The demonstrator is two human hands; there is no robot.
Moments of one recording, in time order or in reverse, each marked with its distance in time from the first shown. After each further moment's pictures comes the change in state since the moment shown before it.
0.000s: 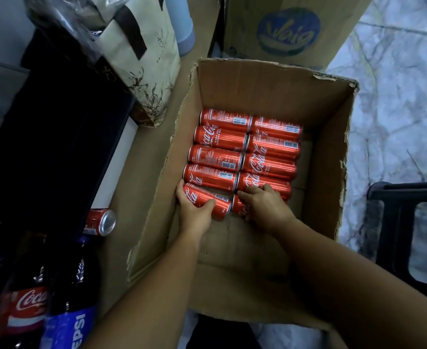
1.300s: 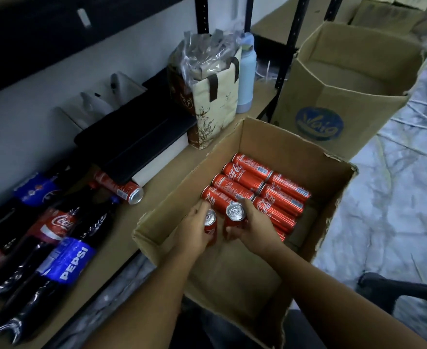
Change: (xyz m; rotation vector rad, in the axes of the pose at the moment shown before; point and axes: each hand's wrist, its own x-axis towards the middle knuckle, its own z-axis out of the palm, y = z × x) left_hand -0.094 0.009 -0.015 0.788 0.162 0.529; right_hand -0.038 -0.005 -0.038 0.508 0.198 -0.312
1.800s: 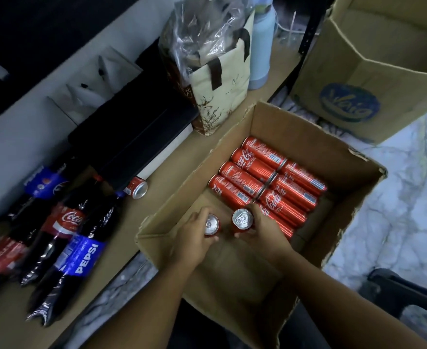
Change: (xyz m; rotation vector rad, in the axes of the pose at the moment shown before) left_hand -0.001 -0.003 -0.004 0.060 -0.086 -0.153; right_hand 0.019 0.021 -0.006 0.086 -0.219 0.101
